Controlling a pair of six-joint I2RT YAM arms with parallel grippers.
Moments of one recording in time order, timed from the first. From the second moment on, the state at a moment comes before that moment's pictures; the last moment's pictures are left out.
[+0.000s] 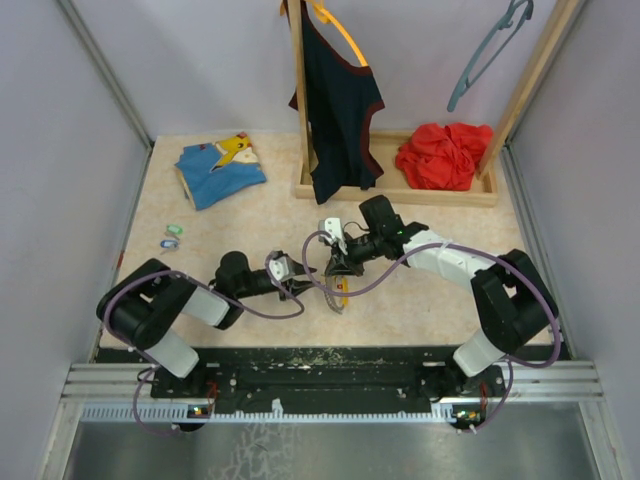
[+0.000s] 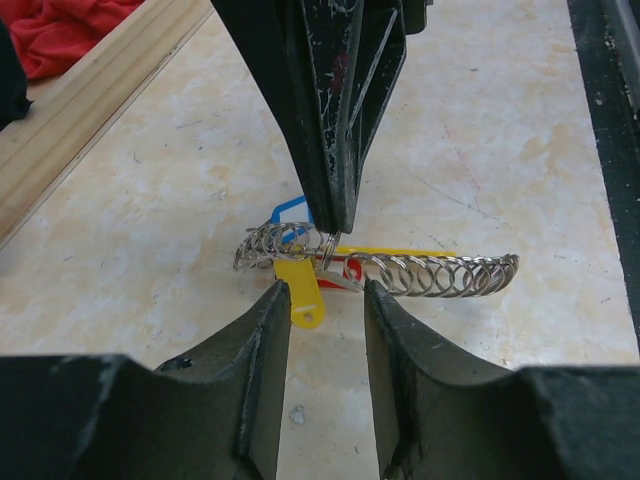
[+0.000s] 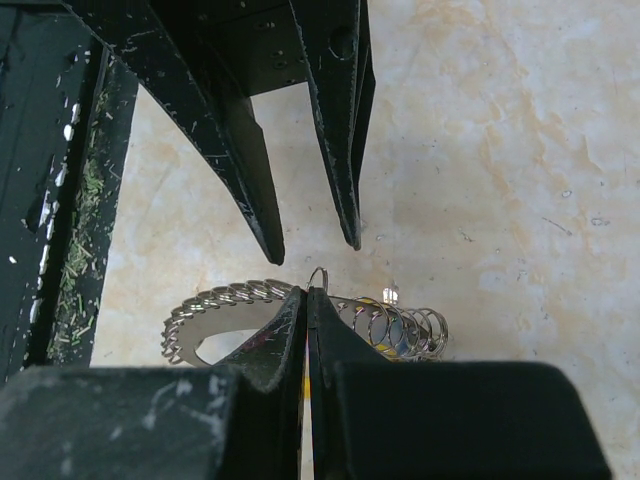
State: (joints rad) left arm -0.59 1.60 0.26 1.25 0.73 0.22; right arm 0.60 1.55 0.94 -0.24 -0.88 -0.68
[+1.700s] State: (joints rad) left arm -0.60 1.47 0.51 0.56 0.70 0.36; right arm 0.63 1.42 0.74 0.06 -0.74 -0.60
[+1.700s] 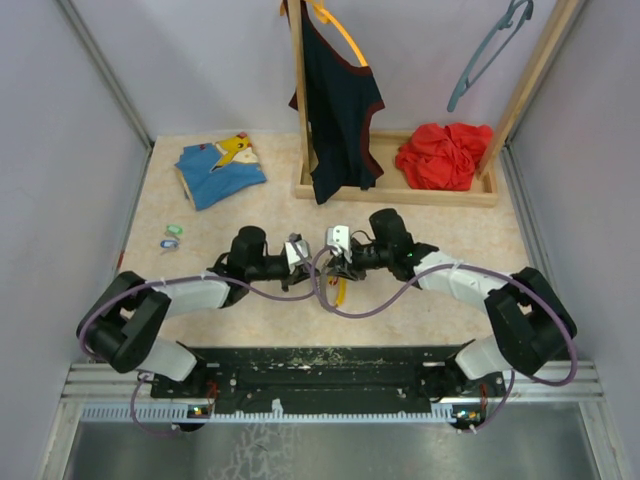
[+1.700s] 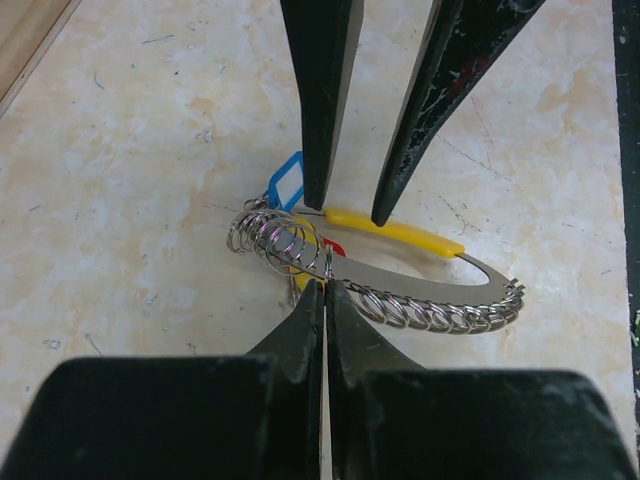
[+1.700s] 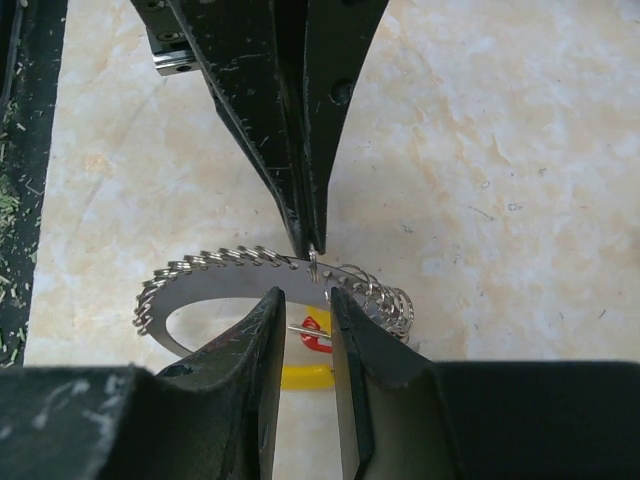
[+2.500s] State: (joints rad) left arm -0.64 1.42 0.53 0.42 0.66 0.41; right arm 0.63 1.52 0.72 0.17 -0.82 -0.58
